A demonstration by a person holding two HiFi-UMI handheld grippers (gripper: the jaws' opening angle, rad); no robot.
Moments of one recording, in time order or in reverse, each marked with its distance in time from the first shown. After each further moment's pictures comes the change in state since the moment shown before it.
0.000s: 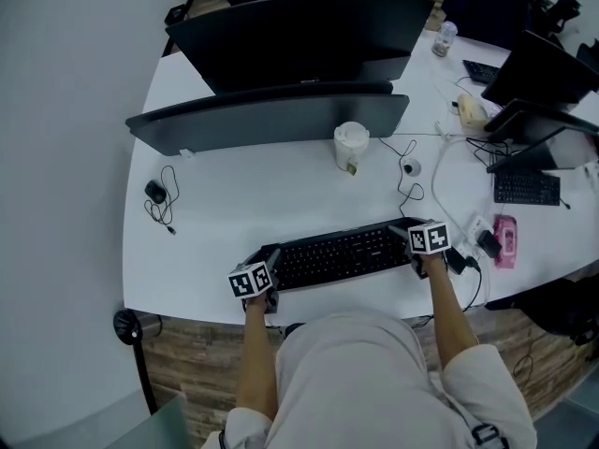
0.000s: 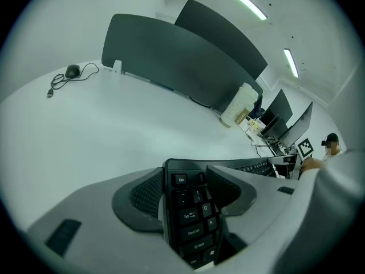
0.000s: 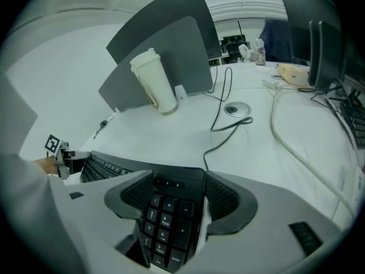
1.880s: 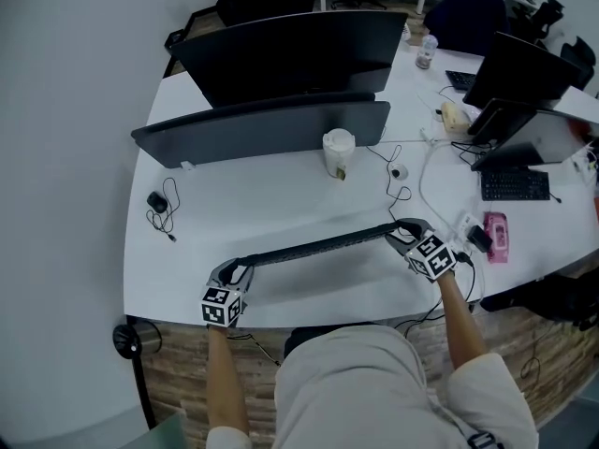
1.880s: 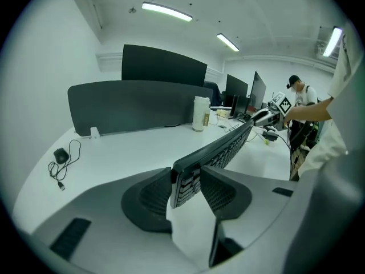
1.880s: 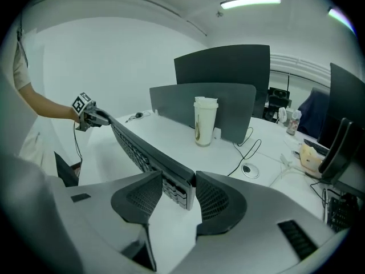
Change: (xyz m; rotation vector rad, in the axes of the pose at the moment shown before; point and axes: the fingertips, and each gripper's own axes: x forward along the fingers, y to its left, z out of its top) left arm -0.099 -0.004 0.025 0.582 -0.139 -0.095; right arm -0.089 0.074 0.024 -0.556 -0.200 0.058
